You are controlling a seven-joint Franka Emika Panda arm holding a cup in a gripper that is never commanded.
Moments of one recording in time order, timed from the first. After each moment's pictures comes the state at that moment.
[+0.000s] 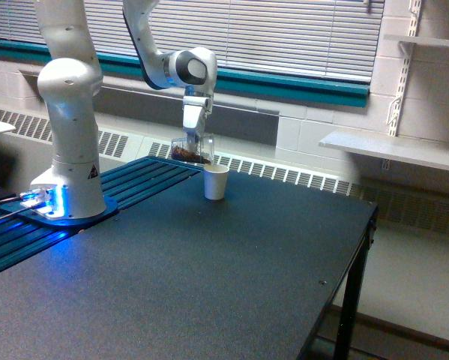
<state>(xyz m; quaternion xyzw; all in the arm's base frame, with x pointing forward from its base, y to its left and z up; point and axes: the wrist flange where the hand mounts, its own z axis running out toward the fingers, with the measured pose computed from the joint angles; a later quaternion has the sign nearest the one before) 0.171 0.318 0.235 0.96 -0.20 0.10 0.16</state>
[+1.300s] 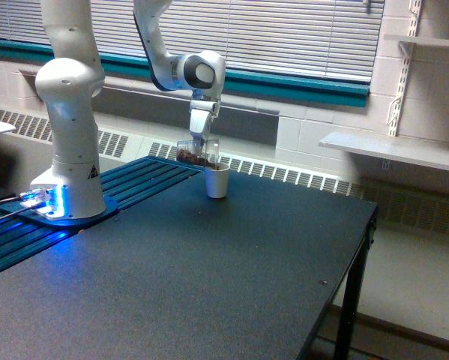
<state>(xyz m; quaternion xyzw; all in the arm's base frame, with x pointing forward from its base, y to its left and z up) 0.185 0.326 0.230 0.96 -0.20 0.07 0.16</state>
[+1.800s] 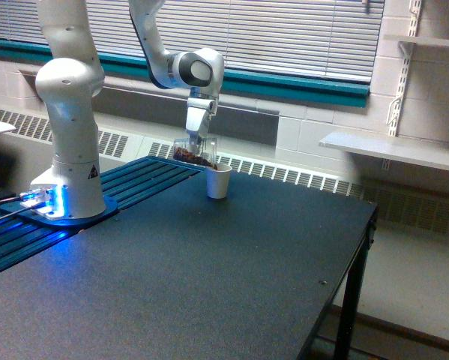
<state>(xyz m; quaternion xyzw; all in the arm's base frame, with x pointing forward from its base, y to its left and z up) 0.182 0.317 0.234 0.96 -0.21 0.06 0.16</state>
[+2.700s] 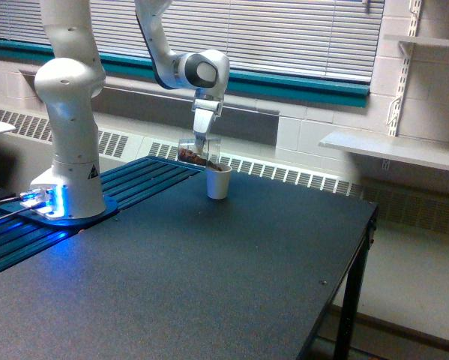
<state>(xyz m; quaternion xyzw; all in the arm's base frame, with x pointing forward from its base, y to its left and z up) 0.196 0.327 0.232 0.97 -0.17 0.05 0.17</state>
